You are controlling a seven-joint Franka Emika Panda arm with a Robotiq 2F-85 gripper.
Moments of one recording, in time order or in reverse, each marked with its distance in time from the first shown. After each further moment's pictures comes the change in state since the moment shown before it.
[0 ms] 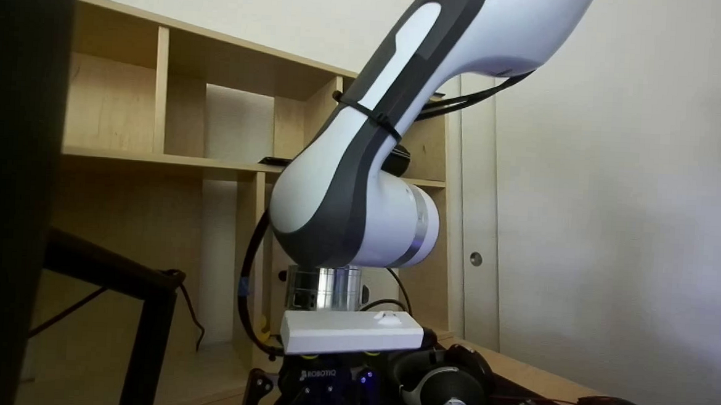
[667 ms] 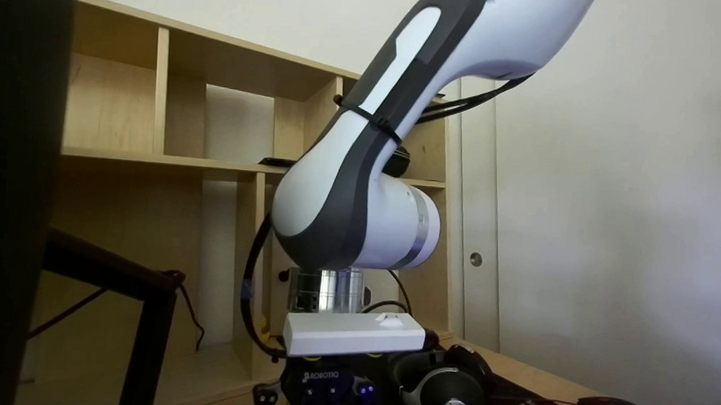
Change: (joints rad) arm 0.000 0.003 -0.007 0.000 0.000 -0.003 0.000
